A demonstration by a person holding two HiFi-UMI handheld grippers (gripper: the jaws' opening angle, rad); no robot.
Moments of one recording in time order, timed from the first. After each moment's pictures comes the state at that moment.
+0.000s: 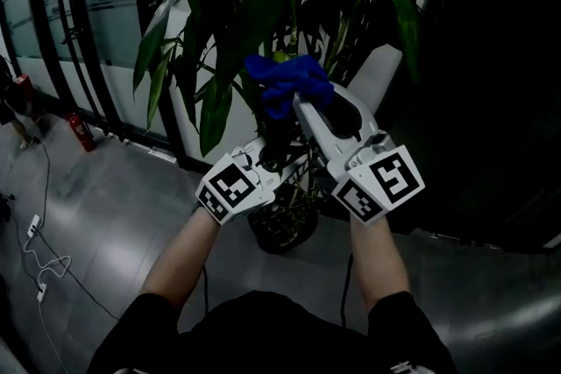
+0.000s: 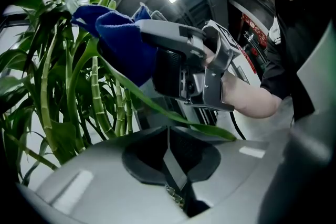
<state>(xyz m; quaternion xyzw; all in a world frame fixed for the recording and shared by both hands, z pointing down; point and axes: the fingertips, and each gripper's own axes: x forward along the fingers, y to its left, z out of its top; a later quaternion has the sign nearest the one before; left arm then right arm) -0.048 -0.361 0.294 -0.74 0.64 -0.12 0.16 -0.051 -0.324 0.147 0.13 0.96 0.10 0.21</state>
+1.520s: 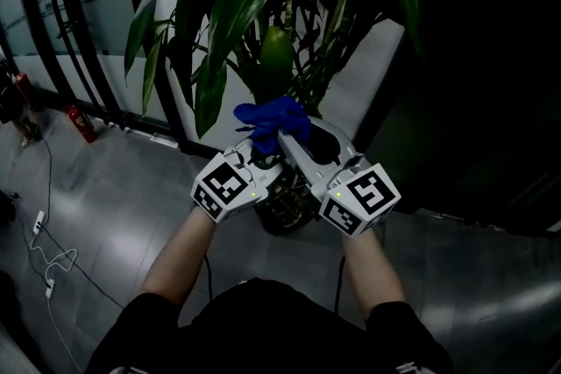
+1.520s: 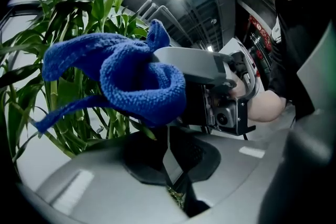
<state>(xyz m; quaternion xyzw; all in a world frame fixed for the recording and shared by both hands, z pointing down) -0.046 -0.348 0.337 -0.74 0.65 -0.11 0.12 -0.049 -0.313 0.256 0.14 0.98 0.03 0.11</state>
